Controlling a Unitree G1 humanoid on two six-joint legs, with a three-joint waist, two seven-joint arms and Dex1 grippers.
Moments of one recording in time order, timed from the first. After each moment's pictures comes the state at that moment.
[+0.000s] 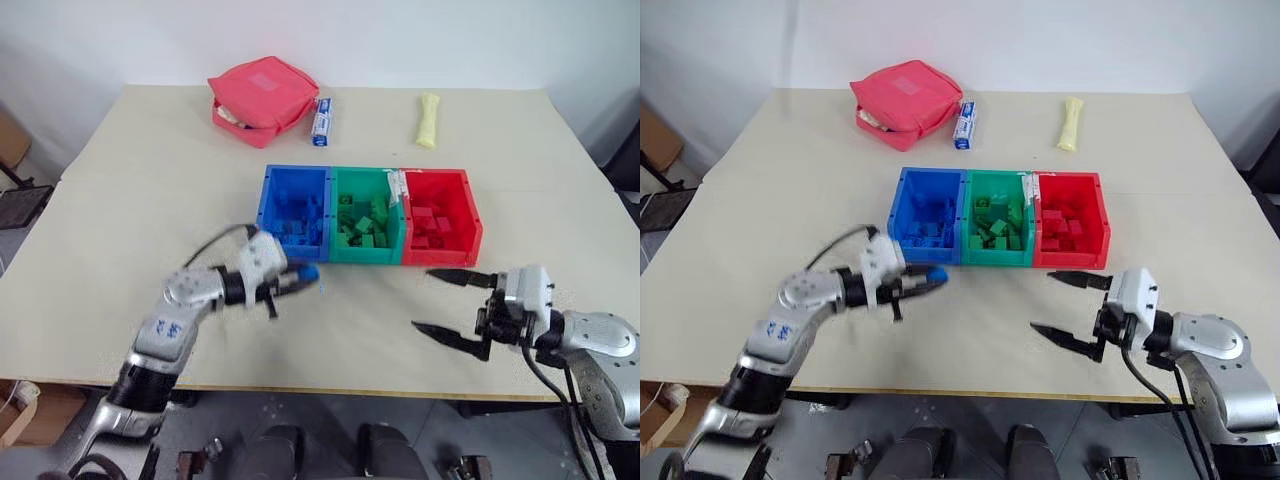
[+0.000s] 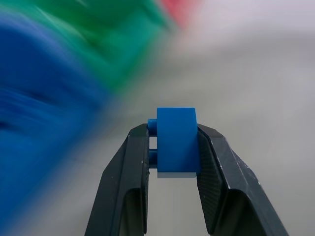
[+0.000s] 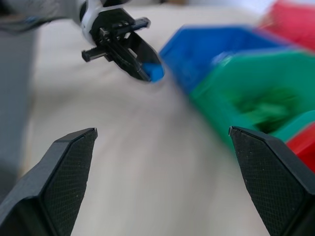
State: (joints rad) left arm -0.51 0.44 -0.06 -0.03 -0.21 0.30 -0.74; right arm -0.05 -0.67 -0.21 -0.30 0.59 0.17 1.03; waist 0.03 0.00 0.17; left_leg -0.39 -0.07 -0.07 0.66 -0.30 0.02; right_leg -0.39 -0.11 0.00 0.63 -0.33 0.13
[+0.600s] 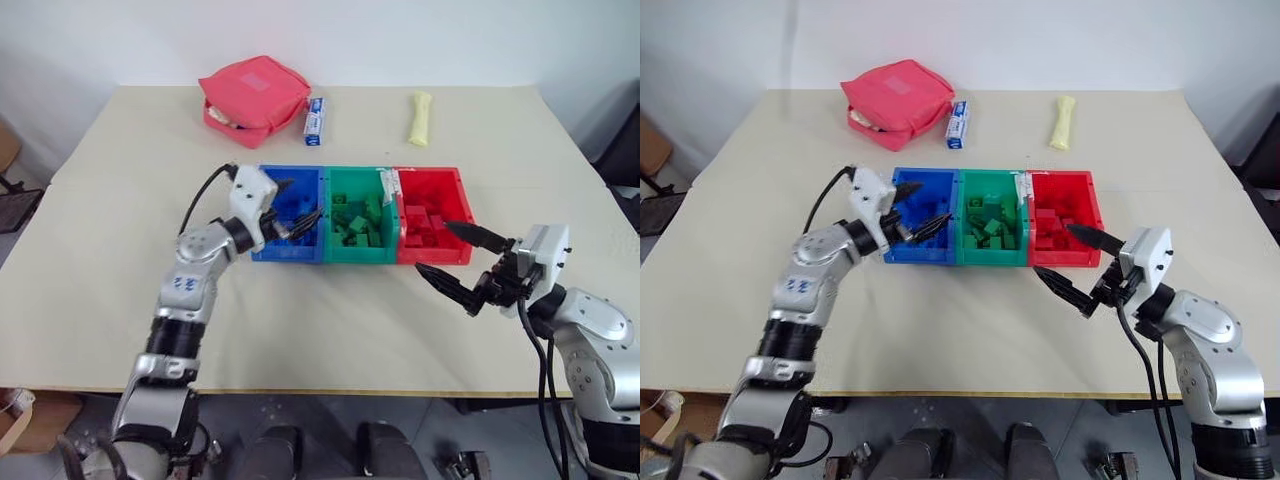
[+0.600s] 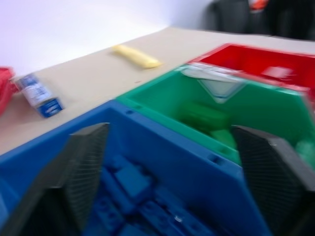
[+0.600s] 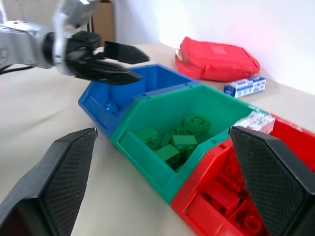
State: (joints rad) left arm -0.60 0.39 0.02 0.14 -0.24 0.20 -0.69; right arm -0.16 -0.61 -0.22 -0.26 0.58 0.19 0.90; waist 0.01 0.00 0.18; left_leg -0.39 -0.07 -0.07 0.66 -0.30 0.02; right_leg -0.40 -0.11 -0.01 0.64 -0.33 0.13
